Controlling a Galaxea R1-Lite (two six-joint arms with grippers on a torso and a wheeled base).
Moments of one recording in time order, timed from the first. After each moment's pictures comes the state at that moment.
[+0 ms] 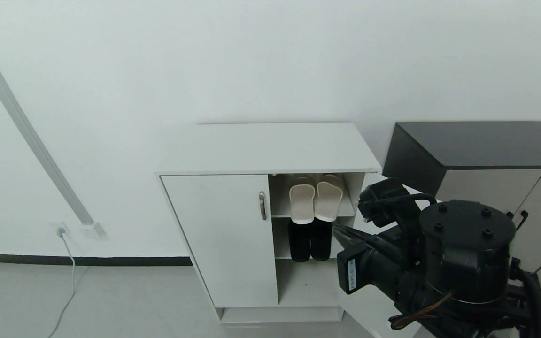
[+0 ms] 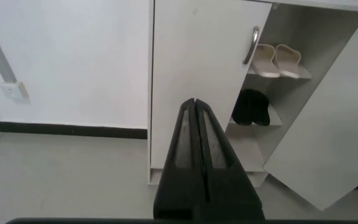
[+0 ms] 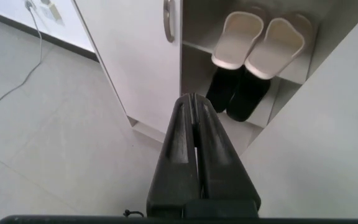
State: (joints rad) left arm 0.00 0.00 0.00 0.00 0.02 -0.10; right arm 0.98 1.66 -0.70 -0.74 -0.49 0.11
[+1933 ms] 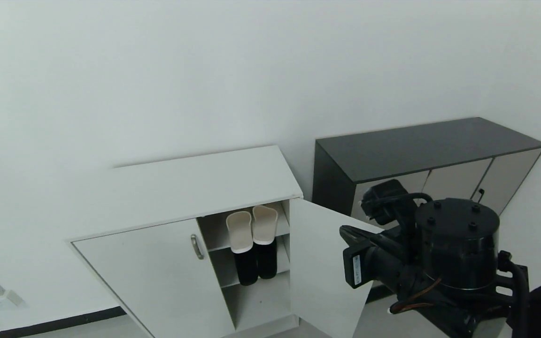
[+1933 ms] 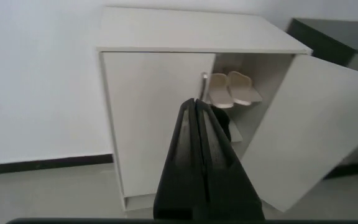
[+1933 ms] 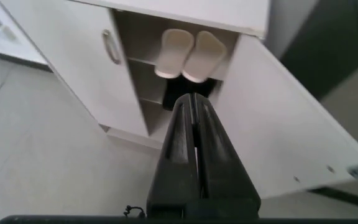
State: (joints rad) left arm 0.00 0.00 0.00 0.00 0.02 -0.10; right arm 0.92 1.69 -0.69 -0.74 -0.45 0.11
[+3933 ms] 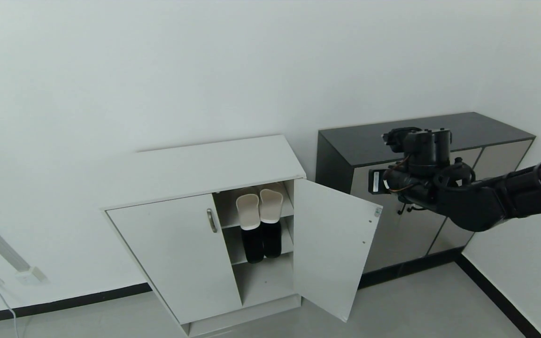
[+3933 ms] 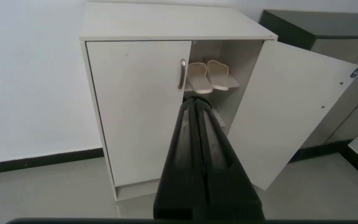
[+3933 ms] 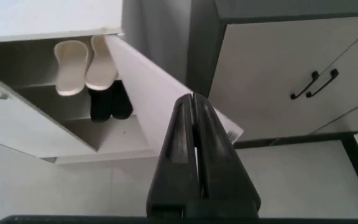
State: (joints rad) left arm 0.00 0.00 0.00 0.00 0.02 -0.10; right arm 0.41 2.00 -1.23 -0.48 -0.23 0.11
